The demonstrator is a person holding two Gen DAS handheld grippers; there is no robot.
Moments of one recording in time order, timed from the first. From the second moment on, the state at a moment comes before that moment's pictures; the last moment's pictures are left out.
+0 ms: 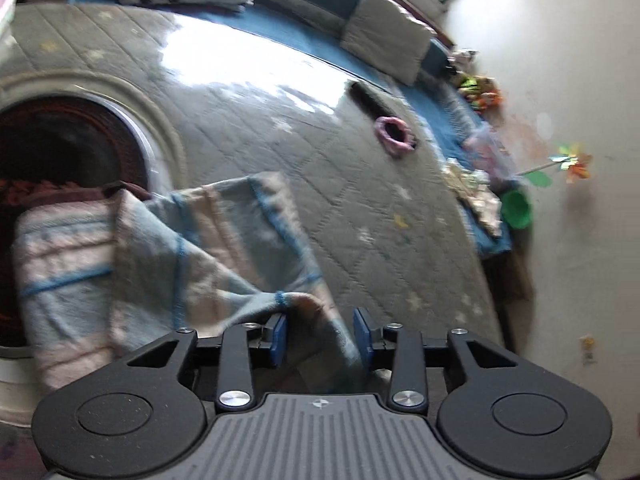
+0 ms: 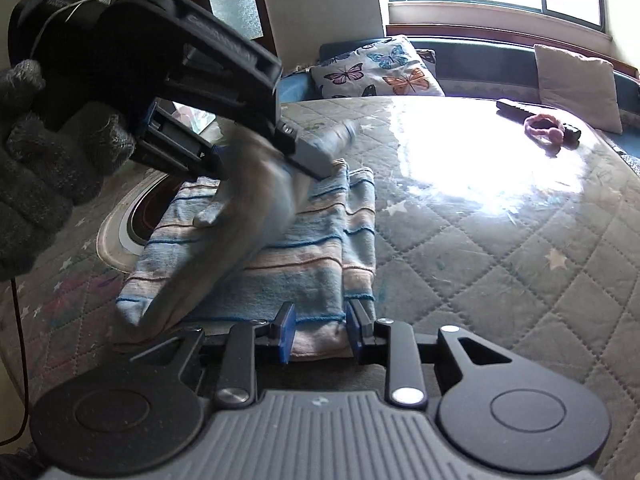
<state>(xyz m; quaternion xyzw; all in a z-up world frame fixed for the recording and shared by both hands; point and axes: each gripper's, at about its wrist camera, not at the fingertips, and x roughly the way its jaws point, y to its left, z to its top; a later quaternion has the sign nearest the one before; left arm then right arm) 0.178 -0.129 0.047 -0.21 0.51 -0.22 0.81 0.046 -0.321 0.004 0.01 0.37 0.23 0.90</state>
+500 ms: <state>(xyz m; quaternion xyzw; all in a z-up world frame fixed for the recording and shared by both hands) 0.107 -0.063 0.057 -0.09 0.46 -0.21 0.86 0.047 -0.354 0.030 0.04 0.35 0.20 0.91</state>
